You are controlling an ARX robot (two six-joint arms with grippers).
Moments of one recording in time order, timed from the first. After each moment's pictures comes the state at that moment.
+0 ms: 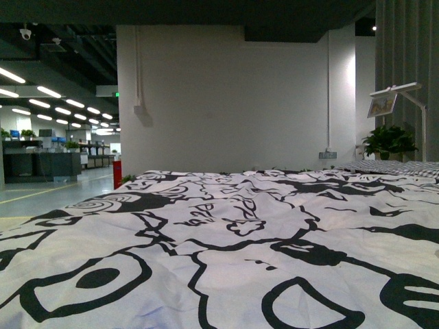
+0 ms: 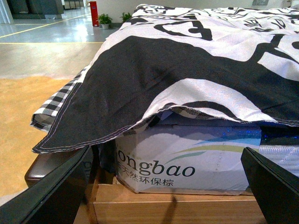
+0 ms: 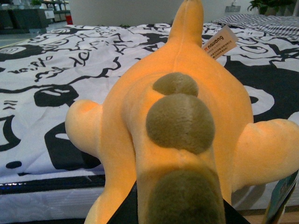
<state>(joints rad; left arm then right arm) 0.00 0.00 0.01 0.00 0.00 0.00 -0.30 0.40 0.23 0.20 -0.29 0.02</state>
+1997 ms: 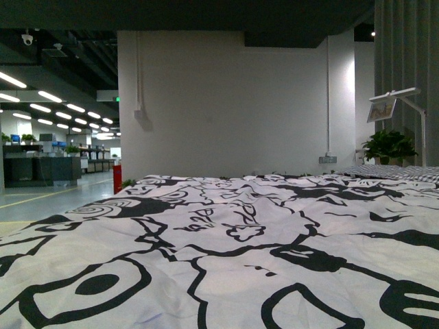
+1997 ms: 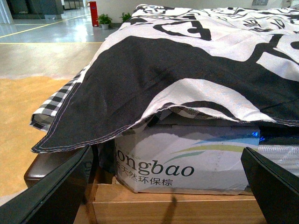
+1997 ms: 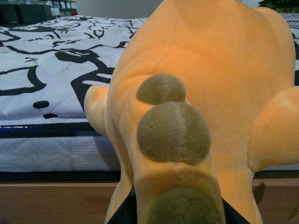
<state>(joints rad) 0.00 0.00 0.01 0.00 0.00 0.00 0.00 0.00 0.02 0.01 -0.01 0.00</state>
